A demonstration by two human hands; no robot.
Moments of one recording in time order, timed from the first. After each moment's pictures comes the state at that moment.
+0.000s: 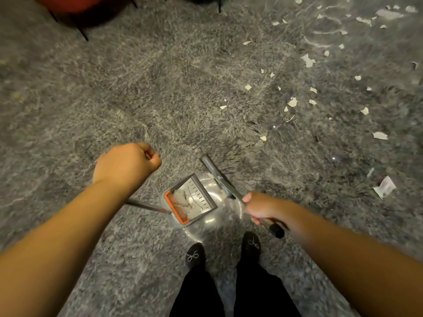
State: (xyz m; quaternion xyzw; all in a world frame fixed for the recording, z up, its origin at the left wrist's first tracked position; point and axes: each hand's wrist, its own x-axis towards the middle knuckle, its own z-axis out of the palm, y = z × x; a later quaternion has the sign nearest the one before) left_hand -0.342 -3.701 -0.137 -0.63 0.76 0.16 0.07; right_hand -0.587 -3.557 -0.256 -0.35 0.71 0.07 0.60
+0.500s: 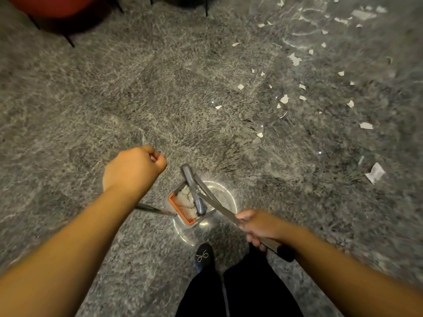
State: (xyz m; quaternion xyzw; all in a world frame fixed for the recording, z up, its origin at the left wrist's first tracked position) left_hand -0.290 -3.706 -0.148 -0.63 0.76 0.17 0.03; right_hand -0.500 -3.510 -0.241 -0.23 0.69 -0.09 0.68
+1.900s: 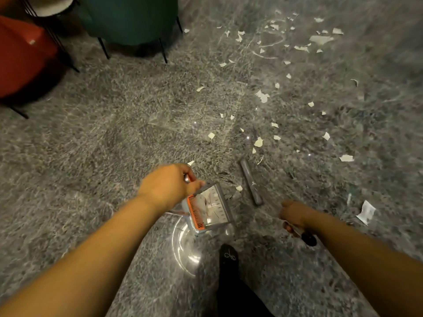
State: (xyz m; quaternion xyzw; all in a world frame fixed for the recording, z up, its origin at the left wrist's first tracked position) left_hand -0.635 -3.936 -0.139 -0.43 0.86 0.26 0.14; right_hand -0.862 -3.716 -0.236 -0.04 0.80 -0.14 0.59
